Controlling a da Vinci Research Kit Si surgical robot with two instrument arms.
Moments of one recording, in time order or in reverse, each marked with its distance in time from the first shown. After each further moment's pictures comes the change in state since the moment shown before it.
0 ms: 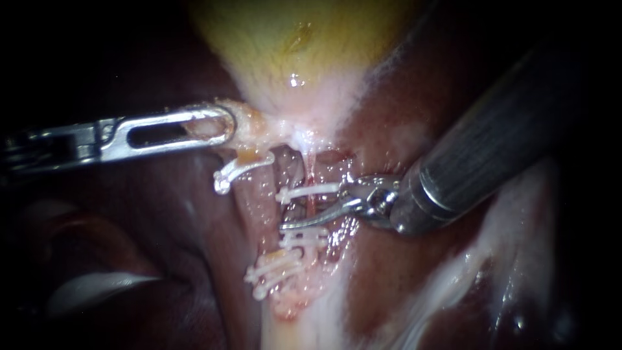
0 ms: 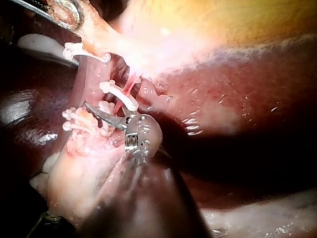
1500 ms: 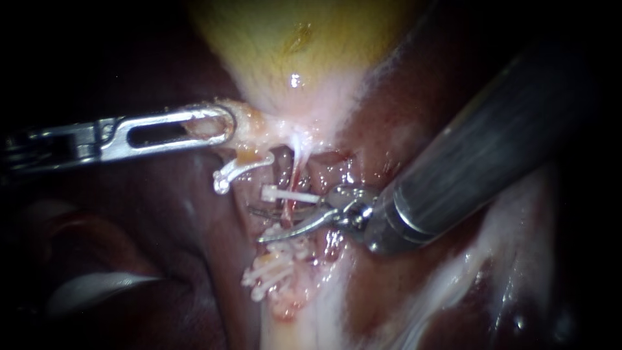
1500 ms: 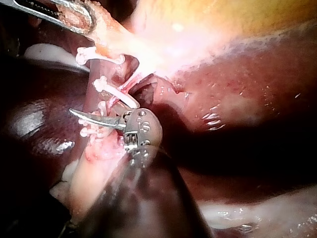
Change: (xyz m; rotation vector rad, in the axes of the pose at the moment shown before) right arm 0.002 -0.002 0.004 0.295 0.189 -0.119; left arm 0.000 0.000 0.000 0.001 0.000 0.000
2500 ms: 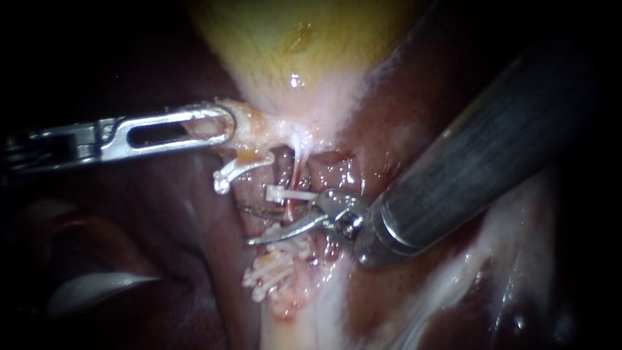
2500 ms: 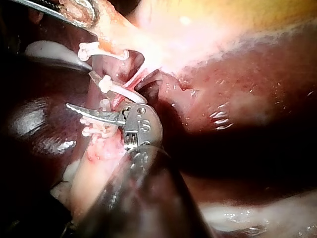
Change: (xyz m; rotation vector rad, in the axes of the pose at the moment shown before) right arm 0.000 0.001 0.001 0.021 0.046 -0.100; left arm 0.000 0.000 0.000 0.000 0.000 0.000
